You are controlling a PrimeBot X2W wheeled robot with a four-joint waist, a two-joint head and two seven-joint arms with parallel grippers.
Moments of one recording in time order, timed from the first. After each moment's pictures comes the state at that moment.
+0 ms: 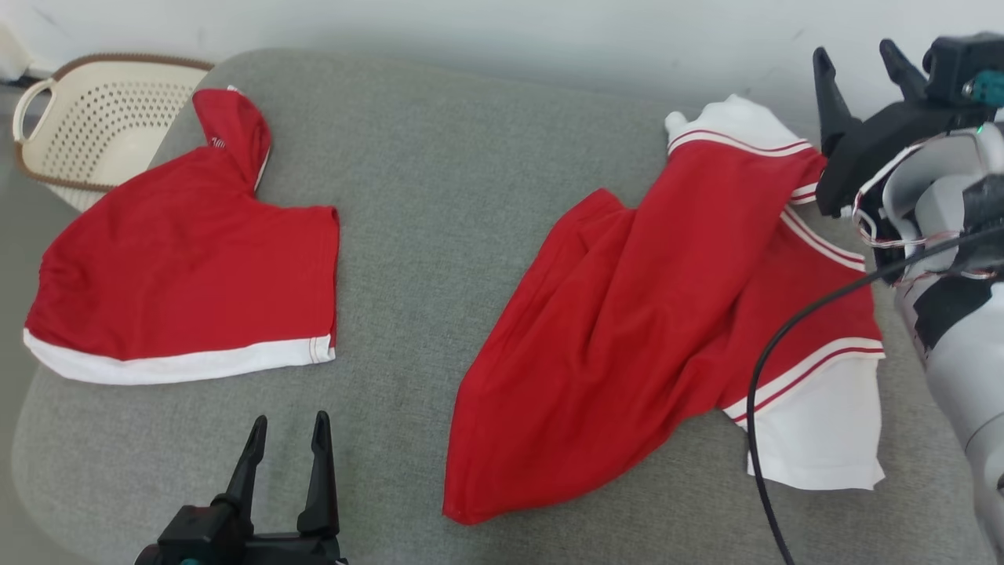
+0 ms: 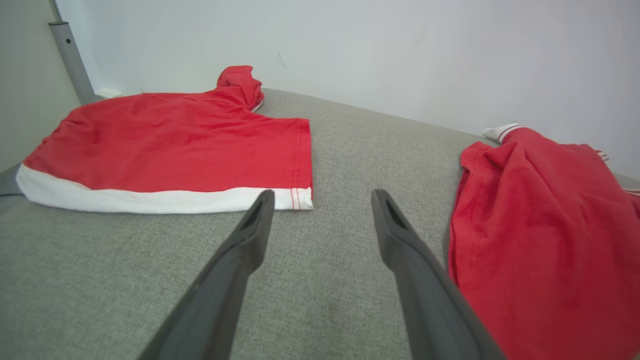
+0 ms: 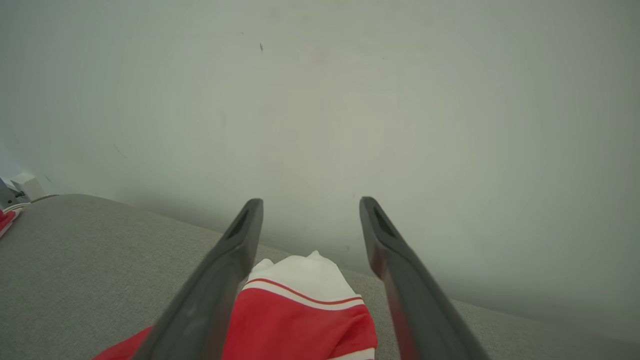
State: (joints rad) left arm -0.14 0.05 -0.13 0.10 -0.23 0.10 -0.26; right arm -1.20 -0.34 0.51 1.12 0.36 0.13 -0.20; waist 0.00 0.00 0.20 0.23
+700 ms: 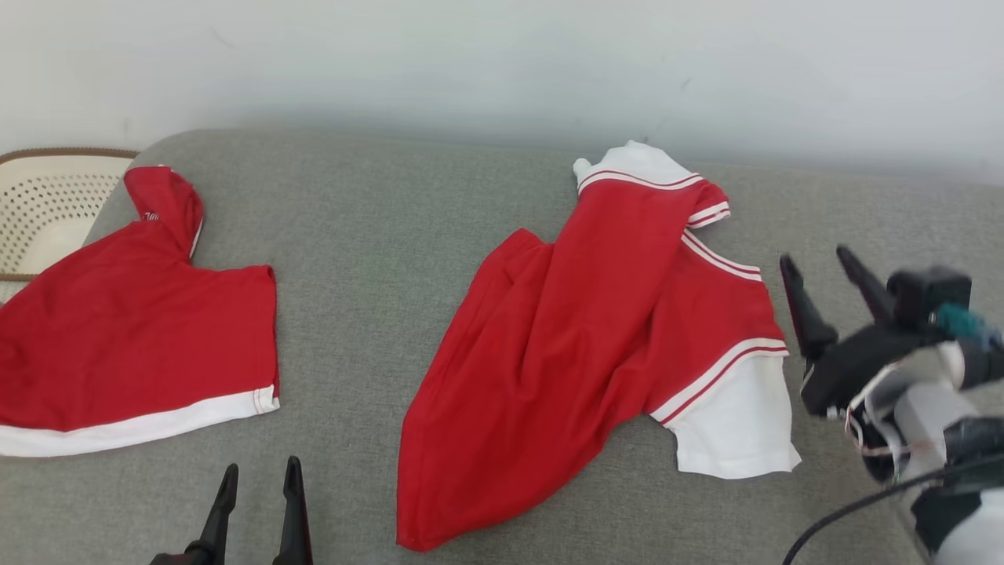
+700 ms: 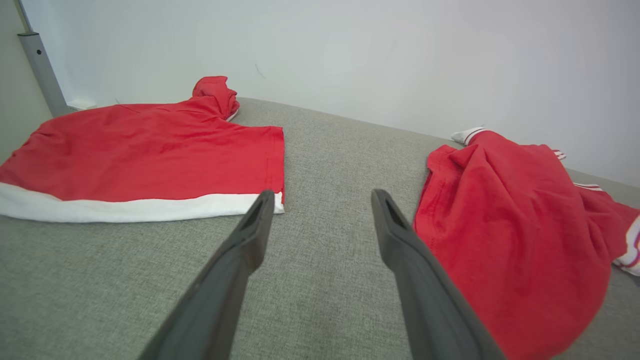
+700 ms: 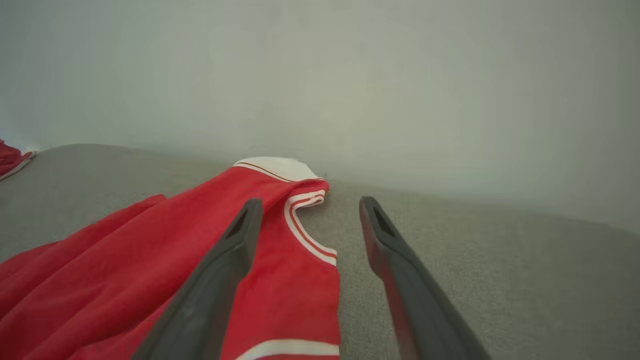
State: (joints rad) left arm -0.04 0.05 -0.07 0.07 -0.21 0.09 -0.26; right arm -0.68 -0.45 0.59 0.73 0.54 0.13 -0.26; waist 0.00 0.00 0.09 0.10
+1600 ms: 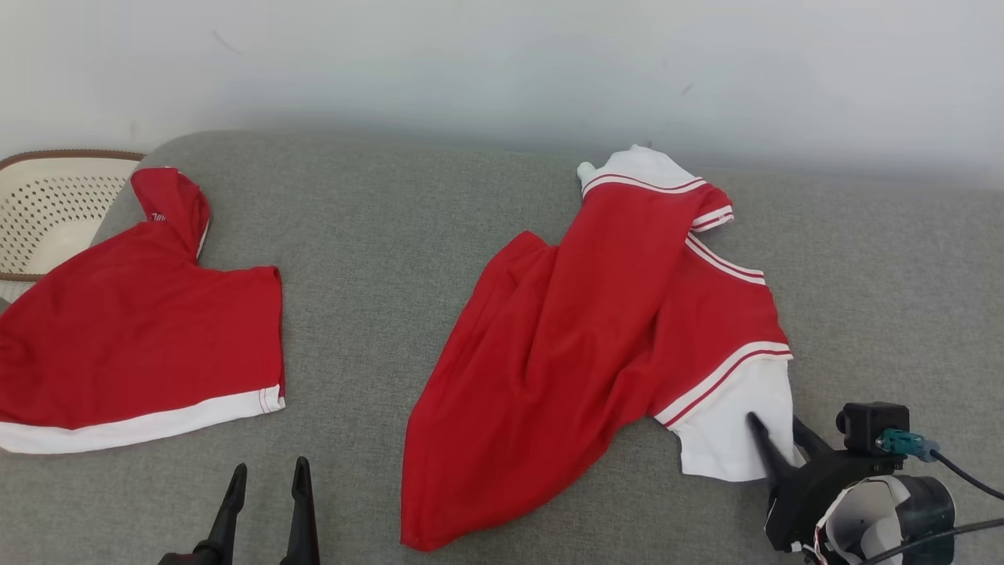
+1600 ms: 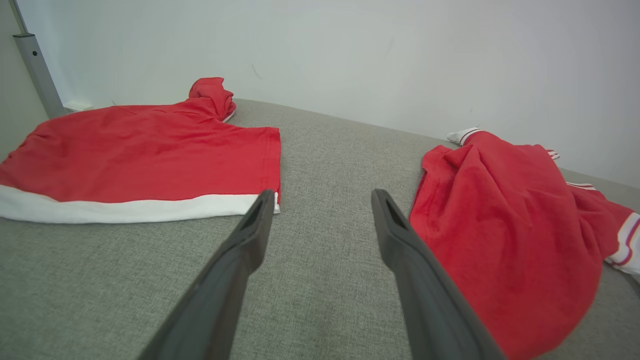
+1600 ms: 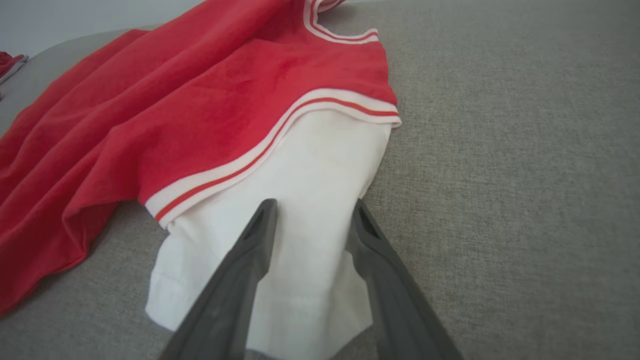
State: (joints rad) left arm -0.04 0.05 -0.08 0.07 -0.21 0.09 -0.26; right arm -0.33 -0.33 0.40 0.56 0.47 0.13 -0.01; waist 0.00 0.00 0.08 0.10
